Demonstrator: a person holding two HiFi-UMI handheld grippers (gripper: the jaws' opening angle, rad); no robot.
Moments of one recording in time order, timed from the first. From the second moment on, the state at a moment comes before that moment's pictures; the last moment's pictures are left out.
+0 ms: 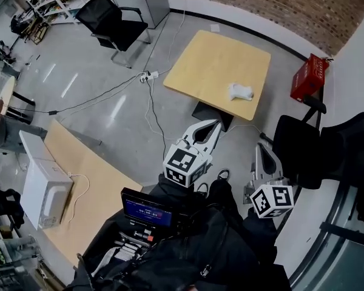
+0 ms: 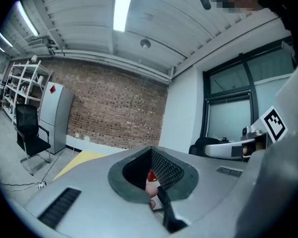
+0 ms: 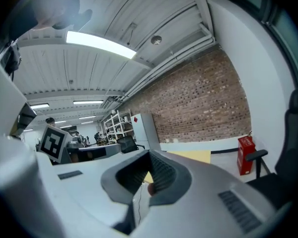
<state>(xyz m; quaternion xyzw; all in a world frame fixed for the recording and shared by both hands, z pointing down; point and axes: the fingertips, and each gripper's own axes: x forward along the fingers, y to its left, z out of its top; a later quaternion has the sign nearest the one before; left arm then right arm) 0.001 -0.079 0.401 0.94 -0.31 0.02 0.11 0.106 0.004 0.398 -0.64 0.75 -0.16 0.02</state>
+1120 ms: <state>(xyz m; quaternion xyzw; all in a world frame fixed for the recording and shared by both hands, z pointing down) 0.053 -0.176 0.406 0.93 -0.35 0.05 0.13 0.155 -0.116 0.430 -0.56 0.81 -0.19 0.01</state>
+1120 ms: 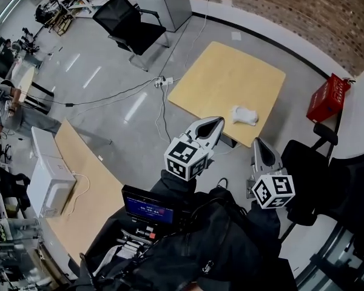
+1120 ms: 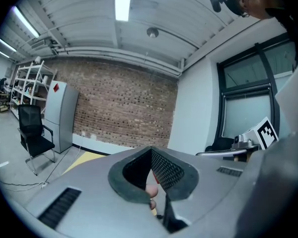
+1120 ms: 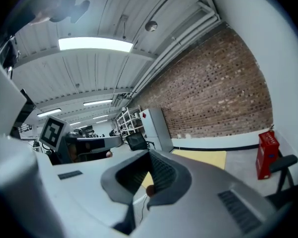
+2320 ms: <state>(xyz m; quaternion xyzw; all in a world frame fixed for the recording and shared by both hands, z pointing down) 0.015 -0.203 0.610 0.85 -0.41 0.23 0.25 0.158 -0.175 0.660 -0.51 0.77 -0.12 -0.36</state>
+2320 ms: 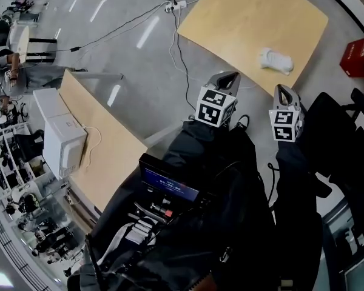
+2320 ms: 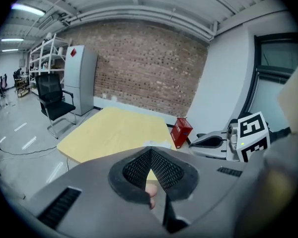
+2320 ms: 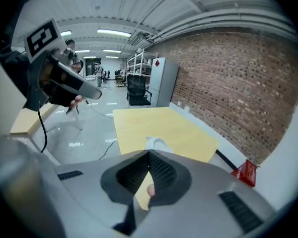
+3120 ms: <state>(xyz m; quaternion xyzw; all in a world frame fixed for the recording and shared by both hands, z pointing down) -0.019 -0.194 0.643 0.83 -0.42 0.24 0.29 0.163 -0.234 0.749 -0.42 0.75 -0.06 -0.51</state>
